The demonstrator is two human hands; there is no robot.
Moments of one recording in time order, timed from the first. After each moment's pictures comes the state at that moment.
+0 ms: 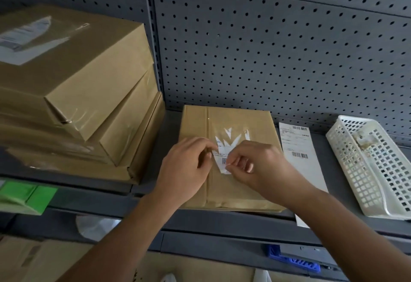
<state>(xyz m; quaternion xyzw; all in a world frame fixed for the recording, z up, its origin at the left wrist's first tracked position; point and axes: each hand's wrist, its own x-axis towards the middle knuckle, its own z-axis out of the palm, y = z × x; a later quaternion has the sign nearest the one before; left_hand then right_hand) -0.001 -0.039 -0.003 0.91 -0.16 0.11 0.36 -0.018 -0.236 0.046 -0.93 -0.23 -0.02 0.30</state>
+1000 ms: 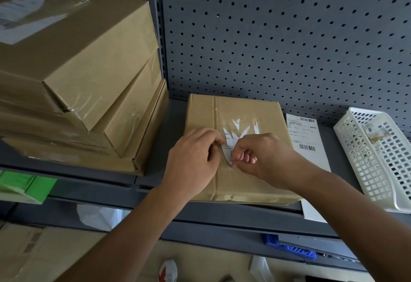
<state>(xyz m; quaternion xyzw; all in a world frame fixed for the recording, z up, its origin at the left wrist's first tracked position) 0.000 -0.036 -0.006 0.92 -0.15 0.12 0.34 0.000 -0.222 0.044 -0.94 -0.19 0.08 0.27</state>
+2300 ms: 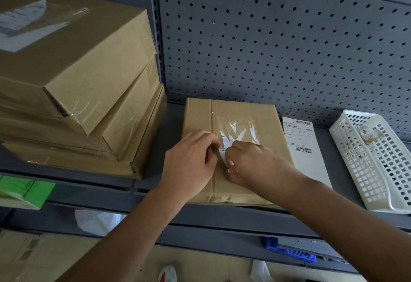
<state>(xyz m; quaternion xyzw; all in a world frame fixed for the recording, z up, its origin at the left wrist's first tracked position) 0.001 -0.035 -0.003 0.94 -0.14 0.10 0.29 -0.010 -0.204 0.035 -0.96 -0.27 -0.01 0.03</state>
